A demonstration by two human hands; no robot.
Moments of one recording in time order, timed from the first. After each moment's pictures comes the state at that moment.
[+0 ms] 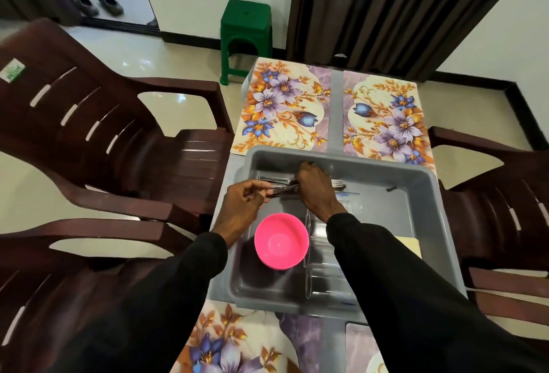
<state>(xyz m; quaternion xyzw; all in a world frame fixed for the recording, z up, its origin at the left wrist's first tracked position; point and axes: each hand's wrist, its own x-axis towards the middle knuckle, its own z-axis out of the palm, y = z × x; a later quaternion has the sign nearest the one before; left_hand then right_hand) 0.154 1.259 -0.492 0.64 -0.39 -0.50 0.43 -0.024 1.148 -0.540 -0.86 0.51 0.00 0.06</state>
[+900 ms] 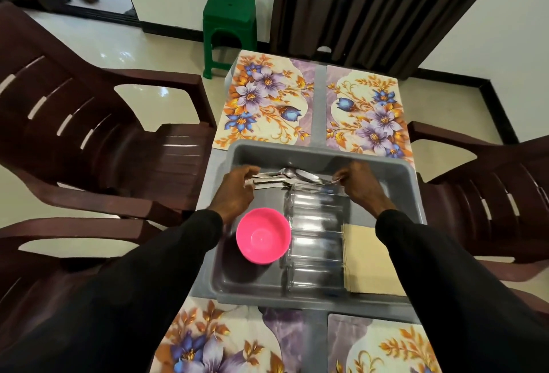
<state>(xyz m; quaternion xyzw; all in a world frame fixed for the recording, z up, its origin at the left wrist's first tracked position) 0.147 1.220 -0.524 0.67 -0.53 -0.41 0.31 -0.158 1.120 -0.519 -0.77 0.60 -0.05 0.21</state>
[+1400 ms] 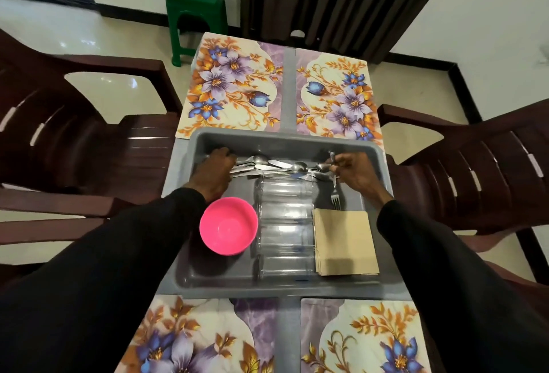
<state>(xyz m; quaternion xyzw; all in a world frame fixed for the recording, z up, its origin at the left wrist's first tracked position) 0.131 1.175 -0.562 0.64 -0.74 -0.20 0.06 -0.223 1.125 -0.522 -0.63 0.66 -0.19 0.36</state>
